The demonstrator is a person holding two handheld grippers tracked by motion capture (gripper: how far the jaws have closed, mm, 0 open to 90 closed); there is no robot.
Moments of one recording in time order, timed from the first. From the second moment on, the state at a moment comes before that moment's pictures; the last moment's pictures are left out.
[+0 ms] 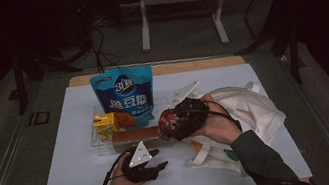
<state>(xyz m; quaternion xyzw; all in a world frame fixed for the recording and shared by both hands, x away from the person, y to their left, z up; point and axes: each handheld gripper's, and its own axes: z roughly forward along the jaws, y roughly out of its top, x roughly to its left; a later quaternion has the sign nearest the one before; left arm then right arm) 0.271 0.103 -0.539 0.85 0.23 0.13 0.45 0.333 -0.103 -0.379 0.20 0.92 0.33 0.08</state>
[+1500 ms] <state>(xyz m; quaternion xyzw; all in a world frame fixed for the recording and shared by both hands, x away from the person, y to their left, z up) 0.271 0.104 -0.539 0.85 0.23 0.13 0.45 0.380 -0.078 -0.374 0.22 0.91 0.33 0.10</state>
